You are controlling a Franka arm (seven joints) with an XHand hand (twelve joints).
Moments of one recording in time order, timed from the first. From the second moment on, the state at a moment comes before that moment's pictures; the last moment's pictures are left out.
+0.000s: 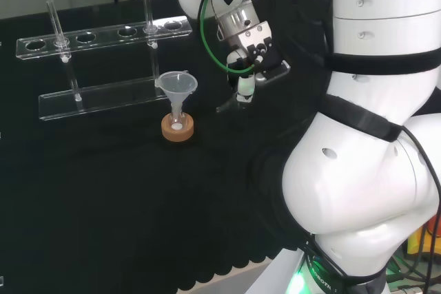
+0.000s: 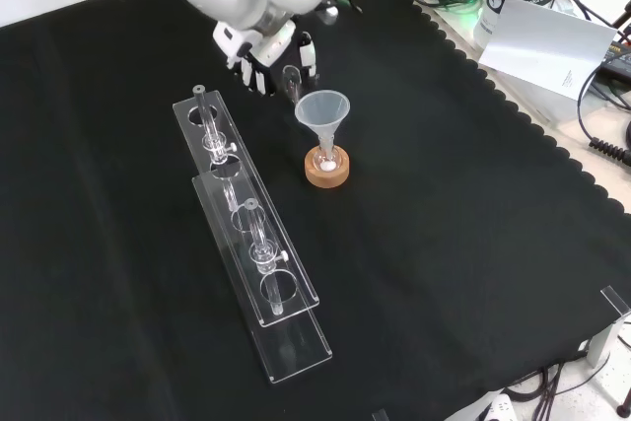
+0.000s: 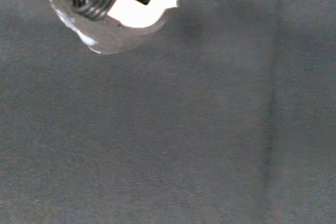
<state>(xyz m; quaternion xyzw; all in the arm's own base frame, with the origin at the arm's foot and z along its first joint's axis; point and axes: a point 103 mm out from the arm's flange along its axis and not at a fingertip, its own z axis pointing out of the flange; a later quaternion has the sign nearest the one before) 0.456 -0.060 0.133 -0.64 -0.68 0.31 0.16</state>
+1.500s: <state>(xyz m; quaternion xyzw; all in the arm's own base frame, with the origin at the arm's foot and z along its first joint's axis) 0.466 -0.039 0.099 -0.63 -0.71 0.25 0.19</state>
